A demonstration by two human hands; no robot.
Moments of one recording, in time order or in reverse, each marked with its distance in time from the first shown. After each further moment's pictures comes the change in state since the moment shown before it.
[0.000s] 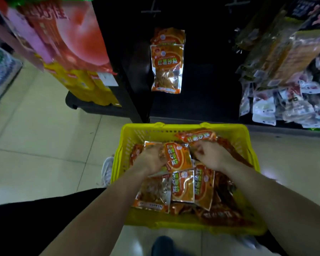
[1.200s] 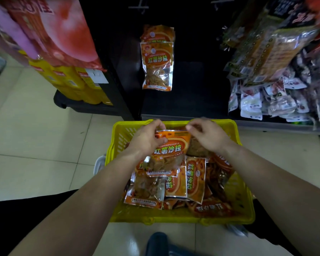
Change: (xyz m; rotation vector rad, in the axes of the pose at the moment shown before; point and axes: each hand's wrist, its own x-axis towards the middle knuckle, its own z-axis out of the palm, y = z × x) left_hand -0.003 0.040 -0.040 -0.197 0.169 0.222; right_hand -0.001 -0.002 -0.039 0.177 0.270 -0.125
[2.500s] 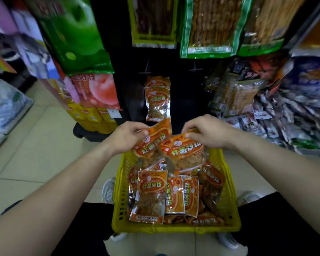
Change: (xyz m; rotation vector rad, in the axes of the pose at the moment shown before) left_hand -0.066 0.076 -0.137 -0.072 0.025 0.175; right_hand -0.063 -0.119 -0.144 -0.281 -0.111 -0.339
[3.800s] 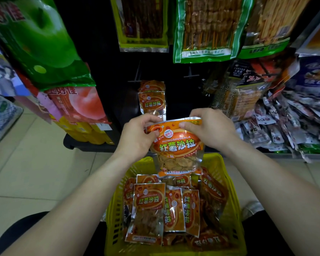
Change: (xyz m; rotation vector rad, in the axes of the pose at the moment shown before) left_hand 0.043 0.051 0.031 -0.157 0.237 0.040; right_hand 0.033 0.026 -0.007 0.046 0.396 0.280
